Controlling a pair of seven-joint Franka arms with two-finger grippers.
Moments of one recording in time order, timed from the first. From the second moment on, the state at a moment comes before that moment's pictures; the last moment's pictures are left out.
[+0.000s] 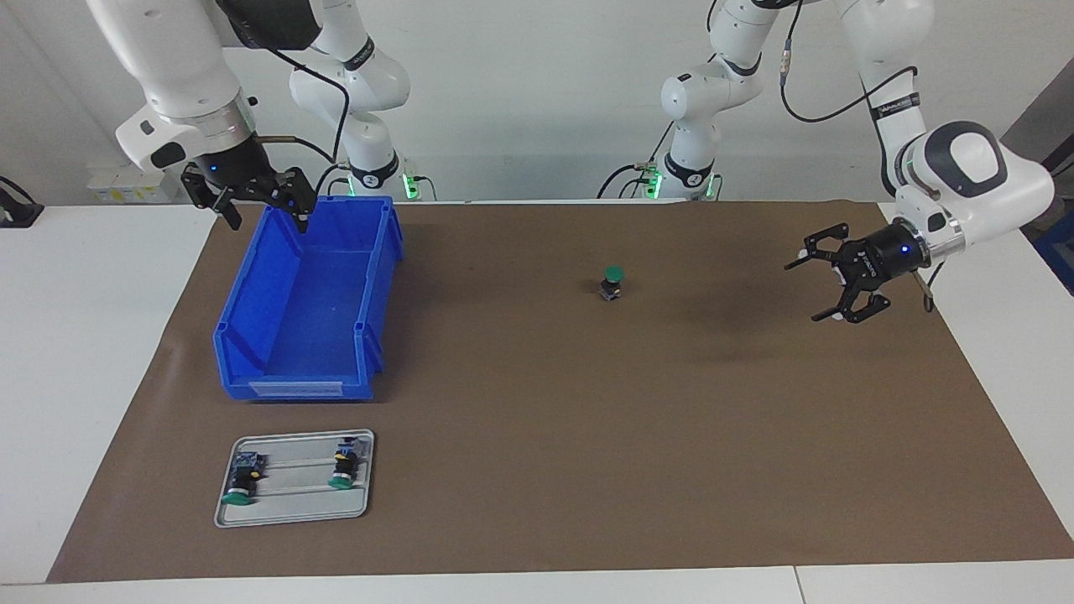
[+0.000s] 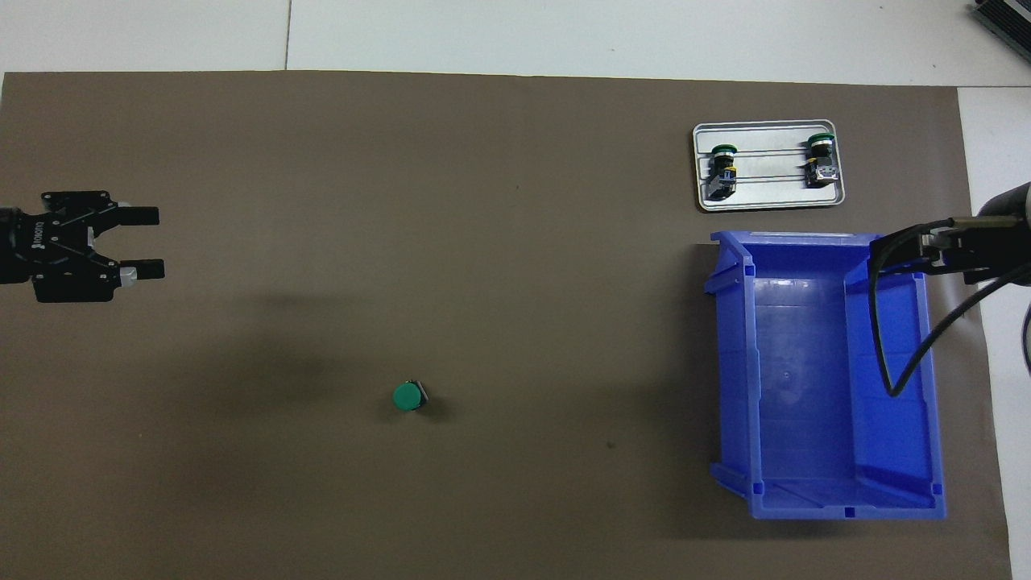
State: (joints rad) left arm 0.31 0.08 -0.05 -1.86 -0.98 1.63 1.34; right arm 0.08 0.00 -0.04 -1.57 -0.04 1.53 0.10
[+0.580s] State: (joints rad) left arm -0.06 -0.11 -0.06 -1.81 -0.44 1.58 0.56; right arm 0.08 0.00 -0.04 -1.57 -0.04 1.53 0.10
